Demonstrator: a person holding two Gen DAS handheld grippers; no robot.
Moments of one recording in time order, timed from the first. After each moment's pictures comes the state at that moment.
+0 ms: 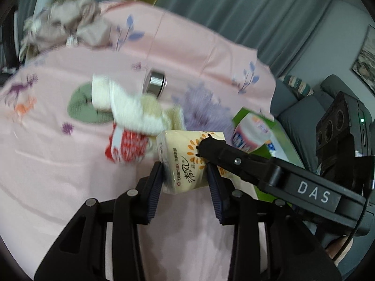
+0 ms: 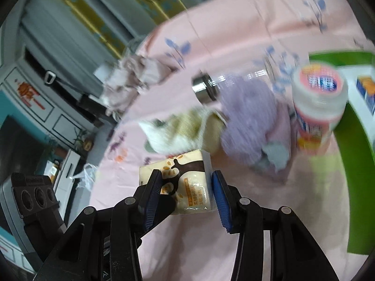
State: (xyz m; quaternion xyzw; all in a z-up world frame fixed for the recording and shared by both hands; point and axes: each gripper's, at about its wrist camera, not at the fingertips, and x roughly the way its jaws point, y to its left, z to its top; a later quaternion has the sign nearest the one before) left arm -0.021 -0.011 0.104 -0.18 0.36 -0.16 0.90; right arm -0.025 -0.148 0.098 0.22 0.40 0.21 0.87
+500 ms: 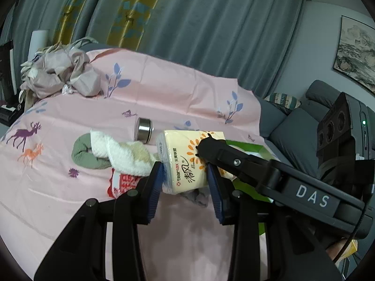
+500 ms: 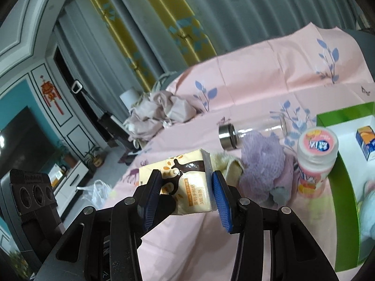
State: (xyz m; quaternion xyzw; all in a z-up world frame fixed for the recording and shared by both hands) left arm -0.045 -0.011 0.146 -0.15 0.25 -0.18 0.94; right arm -0.051 -0.152 0.144 0.20 0.28 0.24 0.91
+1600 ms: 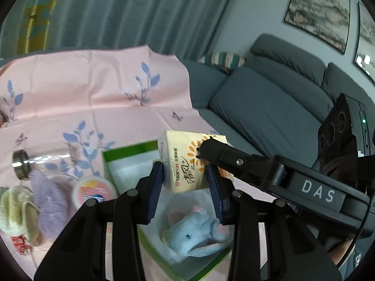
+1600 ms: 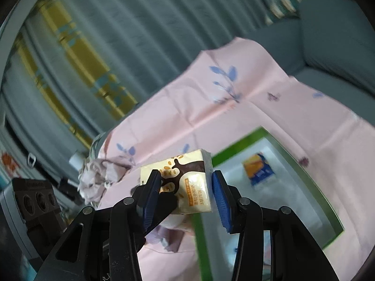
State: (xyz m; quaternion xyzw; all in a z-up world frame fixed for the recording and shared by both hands) left arm 0.036 -0.231 0.191 -0.06 0.31 -0.36 0.87; right arm -0.050 -0.377 0.156 0.33 0.27 0.02 0.90
